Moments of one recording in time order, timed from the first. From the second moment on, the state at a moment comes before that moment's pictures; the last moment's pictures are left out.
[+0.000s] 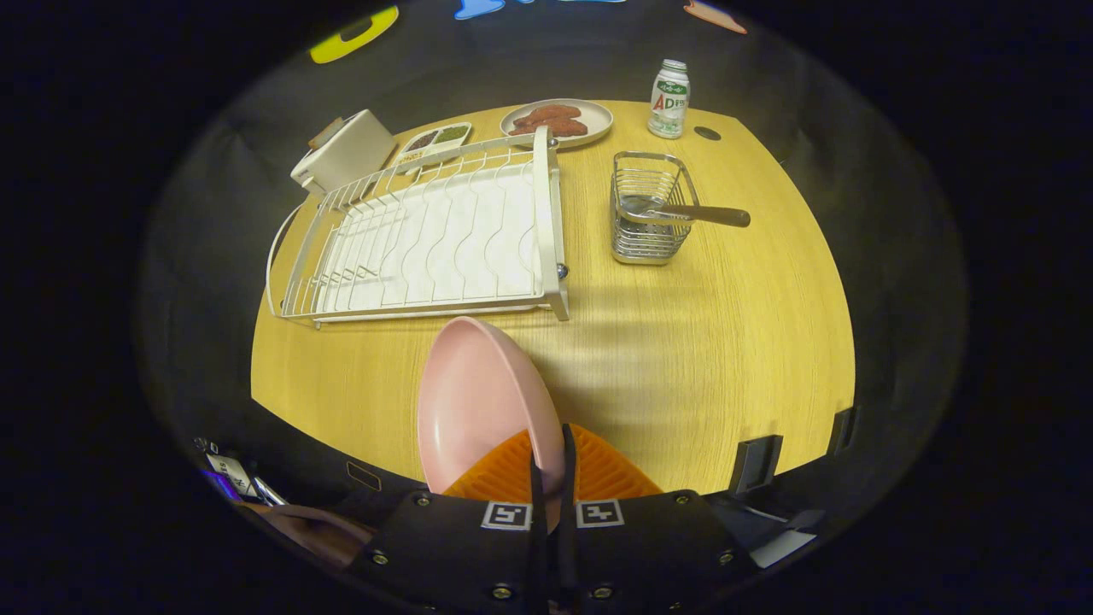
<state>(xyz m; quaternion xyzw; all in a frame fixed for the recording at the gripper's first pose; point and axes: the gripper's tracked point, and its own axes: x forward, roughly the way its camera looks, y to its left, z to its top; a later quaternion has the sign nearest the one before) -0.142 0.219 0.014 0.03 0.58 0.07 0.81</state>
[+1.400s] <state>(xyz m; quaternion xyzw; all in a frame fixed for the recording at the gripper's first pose) -0.109 0.148 0.035 0.04 0.32 0.12 0.94</state>
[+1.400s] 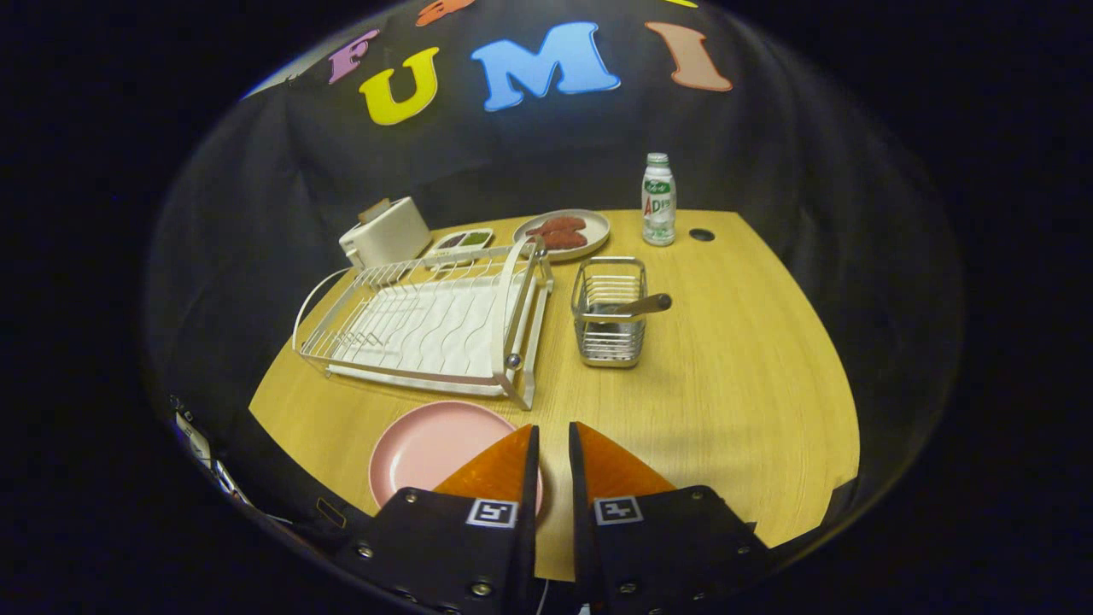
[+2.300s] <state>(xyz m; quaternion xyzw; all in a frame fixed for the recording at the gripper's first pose) -0.054 0.084 0.058 0.02 0.05 0.08 1.00</state>
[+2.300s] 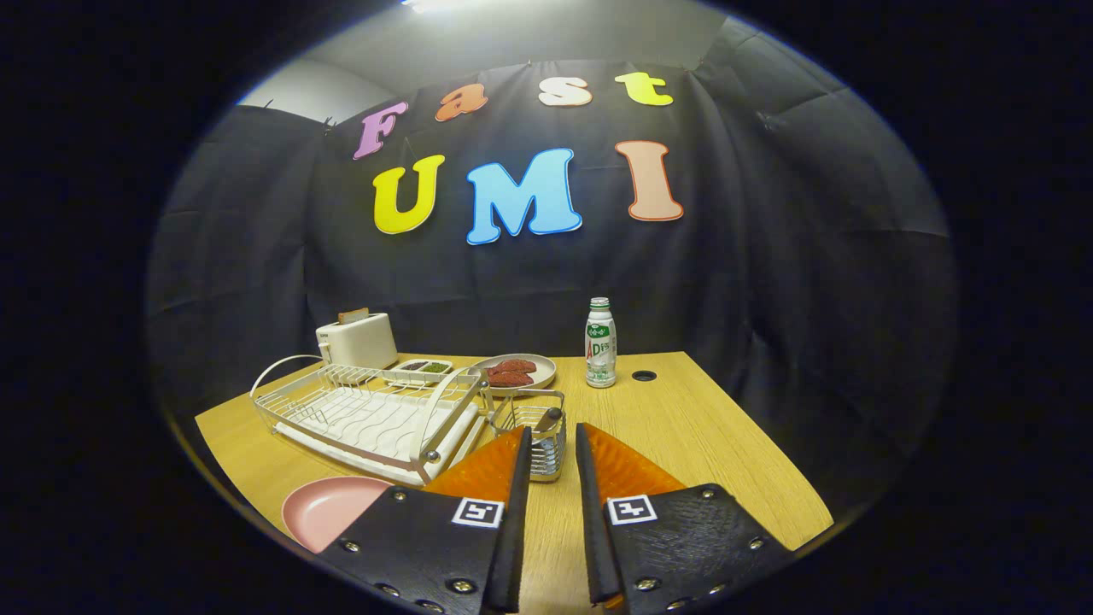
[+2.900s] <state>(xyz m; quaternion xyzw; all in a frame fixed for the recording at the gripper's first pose) 0.021 0.104 0.038 0.02 0.03 0.10 0.99</state>
